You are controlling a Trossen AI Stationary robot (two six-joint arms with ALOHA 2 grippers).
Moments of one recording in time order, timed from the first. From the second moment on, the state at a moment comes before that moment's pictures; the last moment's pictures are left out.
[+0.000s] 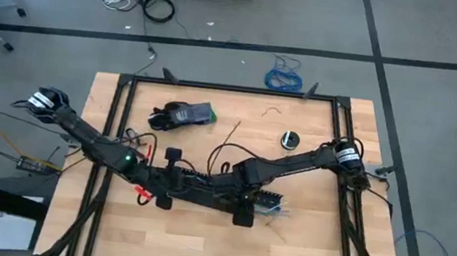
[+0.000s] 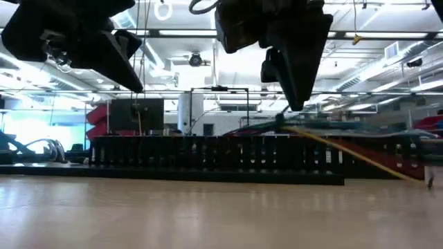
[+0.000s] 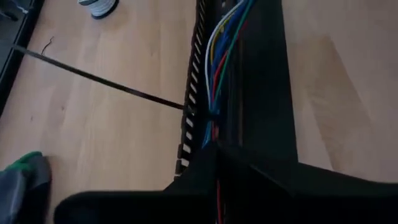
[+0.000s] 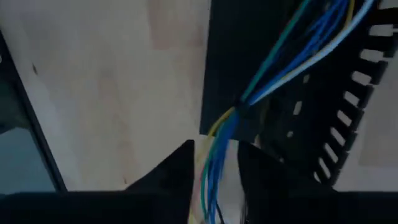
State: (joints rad) left arm -0.46 1.28 0.71 -0.26 -0.49 -0.08; right arm 0.24 2.08 1.78 -1.17 -0.20 0.31
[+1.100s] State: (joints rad) left arm -0.46 1.28 0.71 -0.23 -0.51 -0.05; right arm 0.53 2.07 1.64 -1.08 0.21 0.68
